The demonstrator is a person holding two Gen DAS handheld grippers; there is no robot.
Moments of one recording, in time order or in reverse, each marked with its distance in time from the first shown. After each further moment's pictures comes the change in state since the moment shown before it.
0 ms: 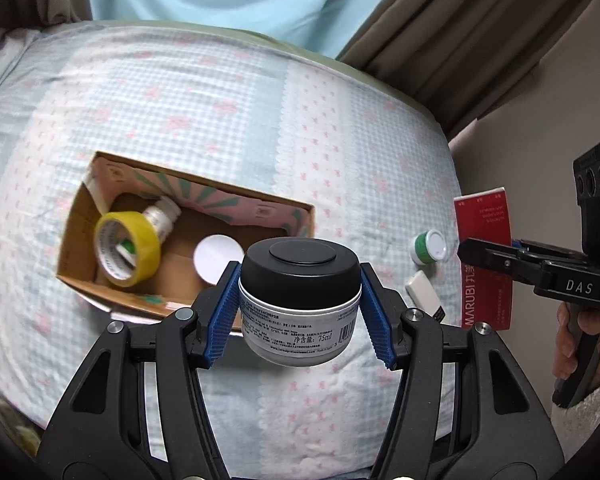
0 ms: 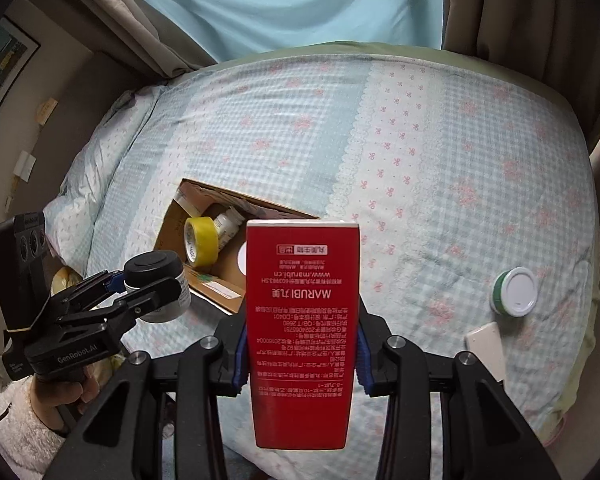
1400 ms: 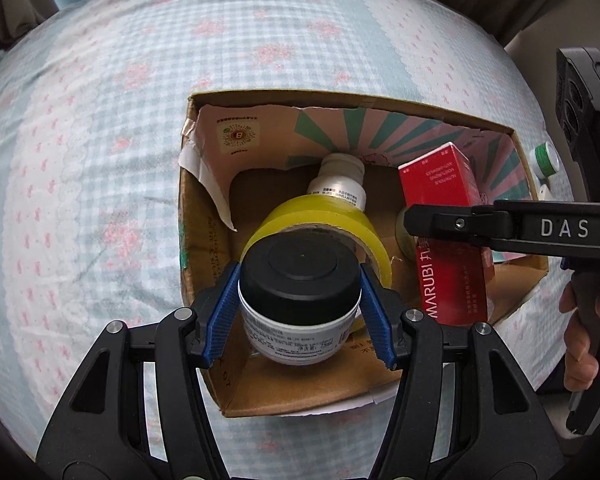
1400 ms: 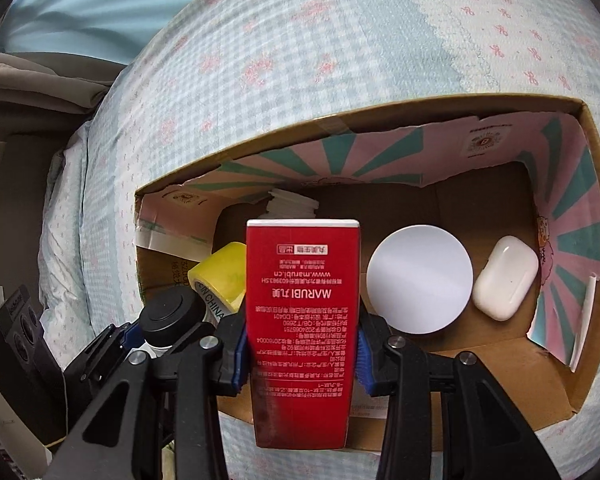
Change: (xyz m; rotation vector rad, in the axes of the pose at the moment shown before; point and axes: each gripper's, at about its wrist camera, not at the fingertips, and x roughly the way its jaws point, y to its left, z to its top) left arm 0.121 0.202 0.014 0.277 0.212 0.105; right arm 0.273 0.093 0.026 0.425 0.106 0.008
